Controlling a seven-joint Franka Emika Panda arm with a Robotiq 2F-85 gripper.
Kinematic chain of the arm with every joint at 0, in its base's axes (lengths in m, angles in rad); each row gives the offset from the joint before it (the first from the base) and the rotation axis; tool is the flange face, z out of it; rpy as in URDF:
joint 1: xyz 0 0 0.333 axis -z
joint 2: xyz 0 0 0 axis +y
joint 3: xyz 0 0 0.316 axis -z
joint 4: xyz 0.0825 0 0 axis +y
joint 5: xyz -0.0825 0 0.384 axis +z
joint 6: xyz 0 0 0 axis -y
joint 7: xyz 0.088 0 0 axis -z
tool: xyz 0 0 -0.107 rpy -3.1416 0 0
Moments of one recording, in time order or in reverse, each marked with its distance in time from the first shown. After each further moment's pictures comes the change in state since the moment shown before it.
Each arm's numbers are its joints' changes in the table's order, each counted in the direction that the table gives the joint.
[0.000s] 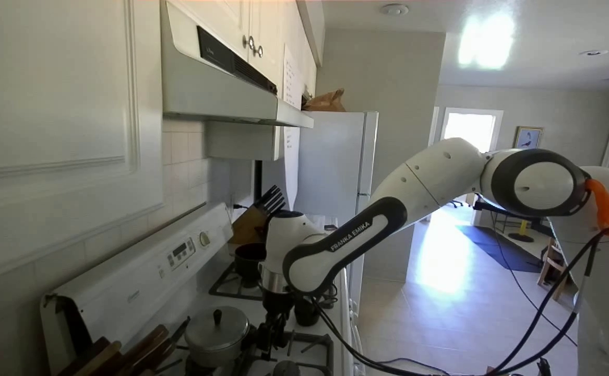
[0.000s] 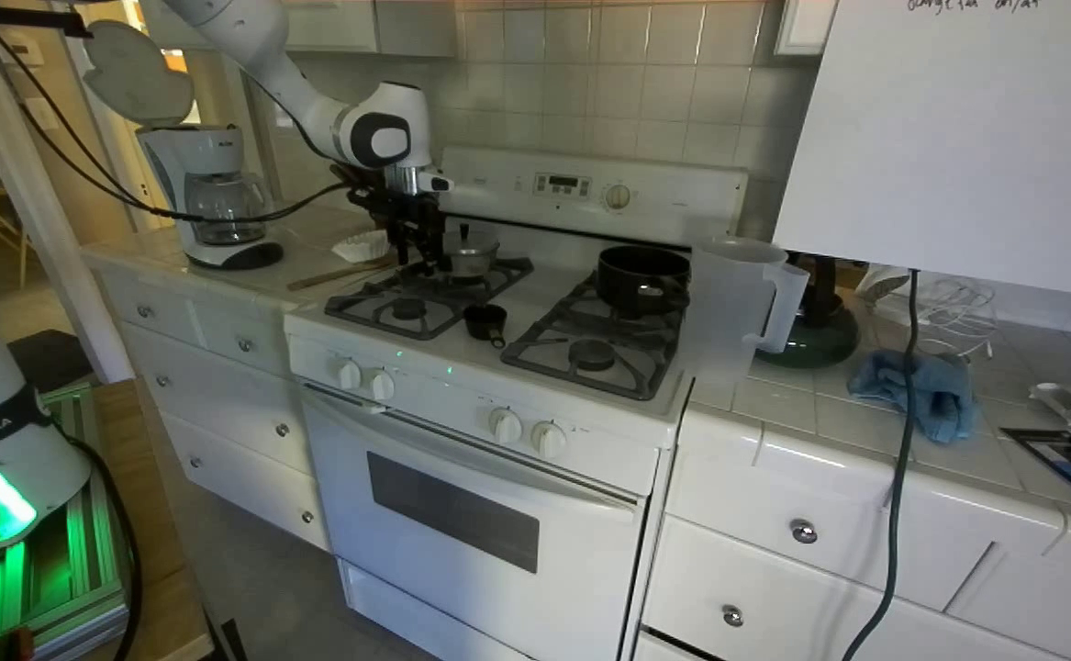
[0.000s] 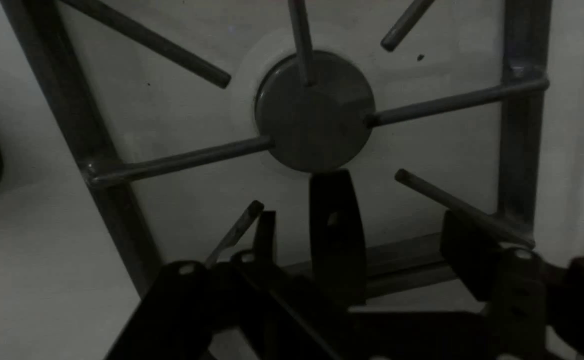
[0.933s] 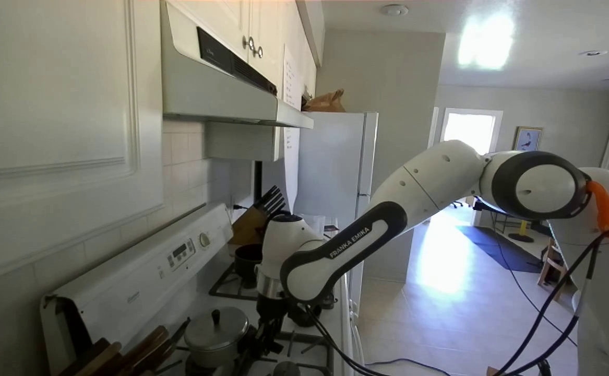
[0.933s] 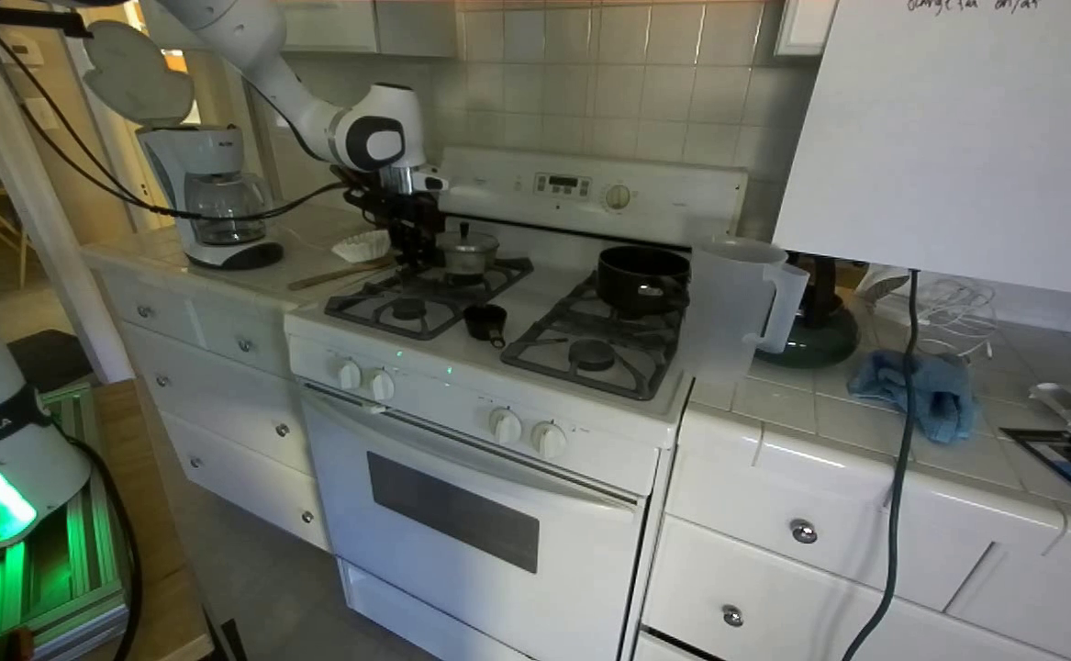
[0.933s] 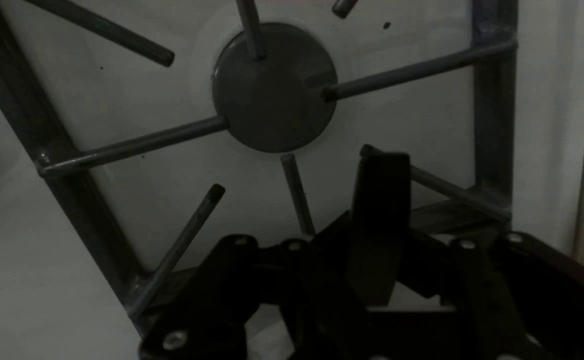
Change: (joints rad) arm -0.029 0.010 -0.001 -0.001 0.001 0.058 0.075
